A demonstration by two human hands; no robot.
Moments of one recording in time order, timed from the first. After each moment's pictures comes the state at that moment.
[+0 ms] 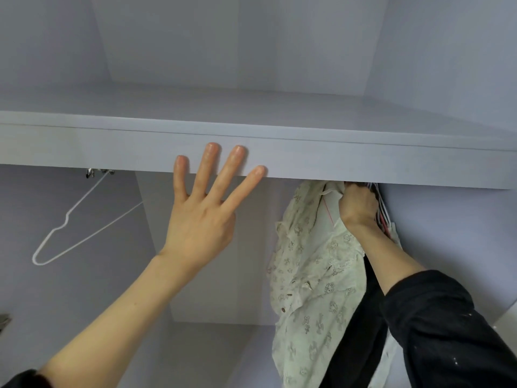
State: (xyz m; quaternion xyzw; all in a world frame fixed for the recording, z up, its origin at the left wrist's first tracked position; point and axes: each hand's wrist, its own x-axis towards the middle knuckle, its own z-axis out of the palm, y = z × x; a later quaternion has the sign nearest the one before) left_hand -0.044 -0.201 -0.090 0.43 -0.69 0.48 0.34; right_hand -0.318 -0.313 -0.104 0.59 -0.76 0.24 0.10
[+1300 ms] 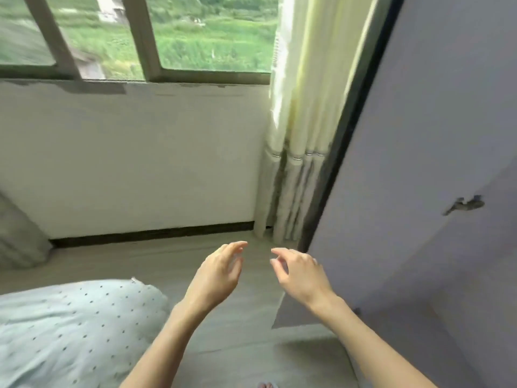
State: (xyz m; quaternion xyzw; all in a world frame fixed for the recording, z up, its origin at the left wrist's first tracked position) left_hand 0.133 0.473 -0.282 0.91 -0.14 -0.01 0.40; right_hand 0.106 0.296 -0.258 0.98 0.00 -0.02 -0.22
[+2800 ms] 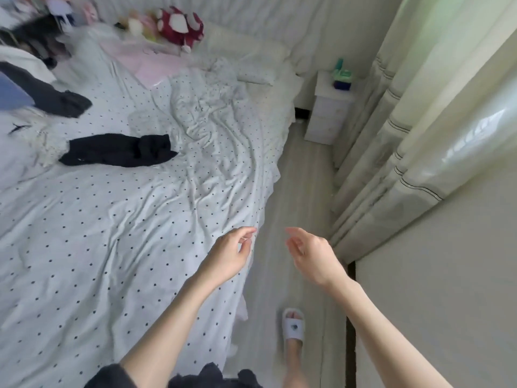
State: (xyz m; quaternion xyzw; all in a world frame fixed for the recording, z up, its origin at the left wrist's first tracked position) left_hand 0.366 1.080 -0.337 0.55 0.69 0.29 0.37; right_hand 0.546 1.122 -0.308 0.56 0.76 -0.31 -0.10
